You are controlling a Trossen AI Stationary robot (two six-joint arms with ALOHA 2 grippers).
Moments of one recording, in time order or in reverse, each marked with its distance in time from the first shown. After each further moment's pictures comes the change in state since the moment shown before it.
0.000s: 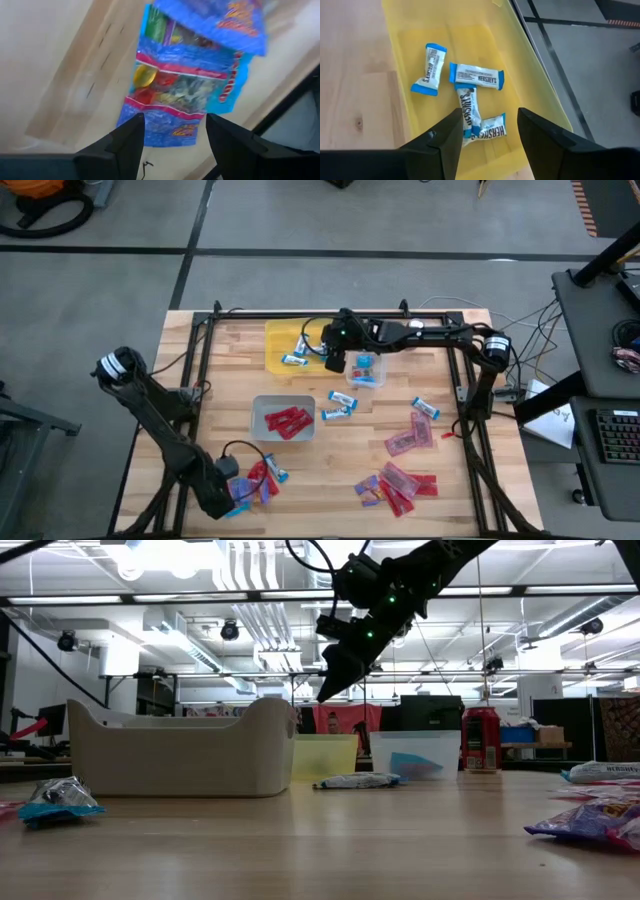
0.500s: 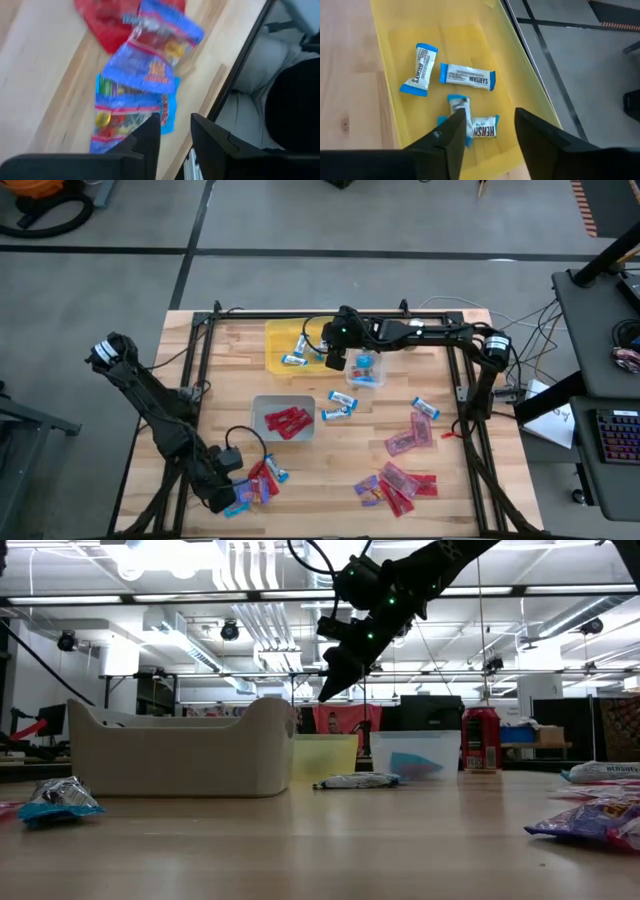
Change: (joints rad) left arm 0.063 -0.188 0.000 0.042 -0.138 0.153; right arm -0.018 0.000 0.000 0.013 0.006 -0.025
